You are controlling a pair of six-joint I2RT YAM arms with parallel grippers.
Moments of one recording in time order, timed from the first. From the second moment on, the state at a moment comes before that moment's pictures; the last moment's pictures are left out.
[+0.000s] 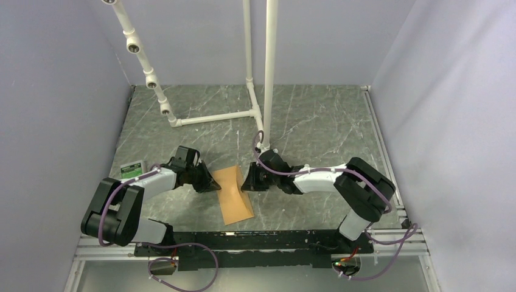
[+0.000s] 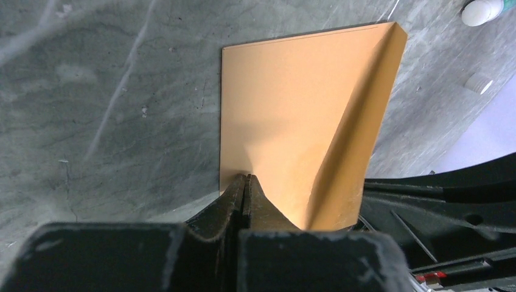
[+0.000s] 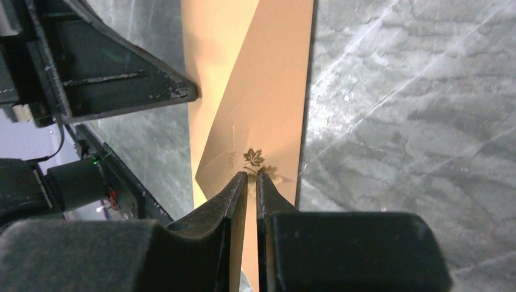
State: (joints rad) left arm -0.30 1.37 0.50 -0.18 0.40 -0.85; right arm 0.89 1.64 0.71 0.23 -0.22 0.86
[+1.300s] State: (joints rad) left arm -0.29 1.68 0.78 -0.11 0.68 -0.78; right arm 1.16 1.80 1.00 -0.10 0.27 0.40
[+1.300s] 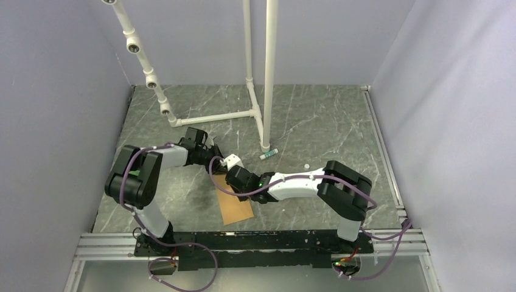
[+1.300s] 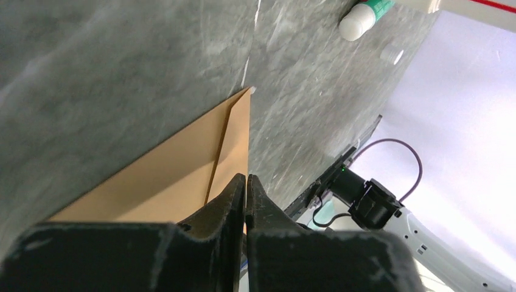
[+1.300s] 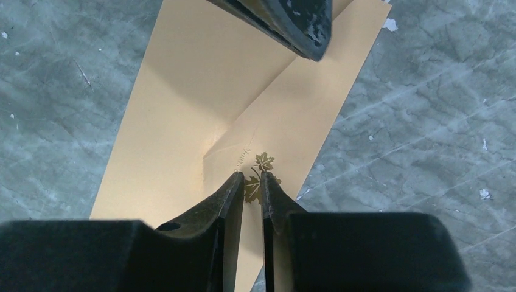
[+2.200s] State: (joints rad) left arm -0.30 1.85 0.79 0.02 0.79 -0.72; right arm 1.16 1.87 1.10 -0.16 0.26 0.32
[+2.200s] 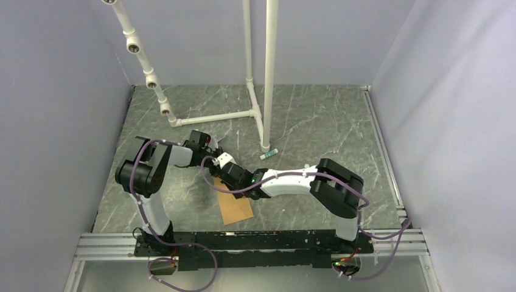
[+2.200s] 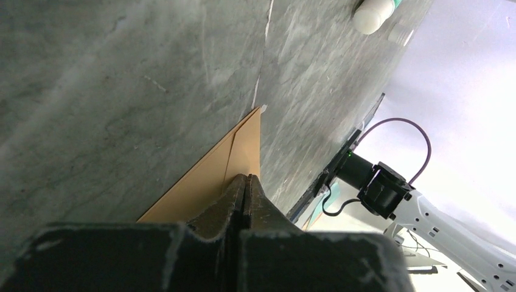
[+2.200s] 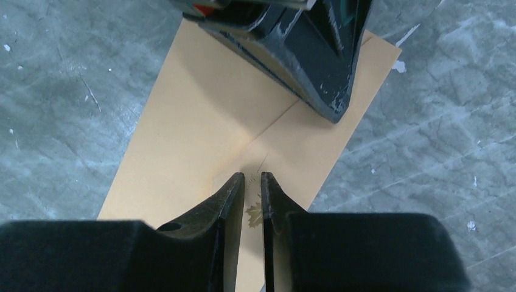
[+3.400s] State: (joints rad) left arm -0.25 1.86 0.77 -0.01 0.85 -0.76; right arm 1.21 1.91 1.15 -0.17 0.21 0.25
